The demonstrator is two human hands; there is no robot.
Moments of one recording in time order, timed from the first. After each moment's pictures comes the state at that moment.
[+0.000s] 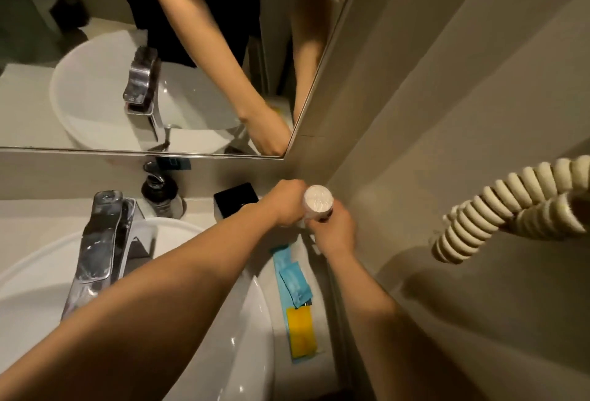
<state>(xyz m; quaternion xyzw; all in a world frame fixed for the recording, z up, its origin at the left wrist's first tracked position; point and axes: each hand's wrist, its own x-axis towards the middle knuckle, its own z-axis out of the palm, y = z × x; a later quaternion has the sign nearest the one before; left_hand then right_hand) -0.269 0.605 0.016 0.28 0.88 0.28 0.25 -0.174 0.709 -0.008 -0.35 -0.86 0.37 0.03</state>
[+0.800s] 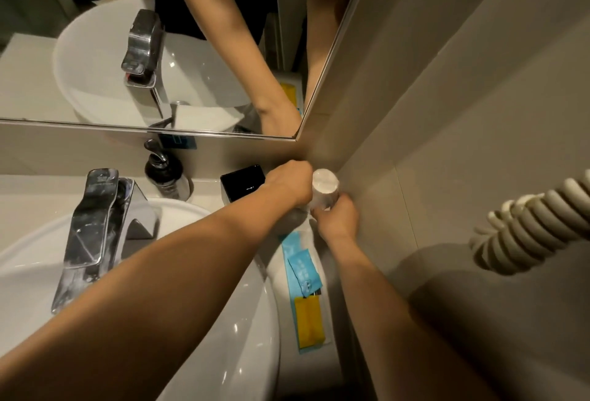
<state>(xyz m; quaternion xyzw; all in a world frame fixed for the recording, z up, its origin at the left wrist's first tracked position) -0.280 0.615 0.000 0.22 0.94 0.16 0.23 -0.193 0.713 -0.048 -0.40 -0.84 0.37 -0.01</state>
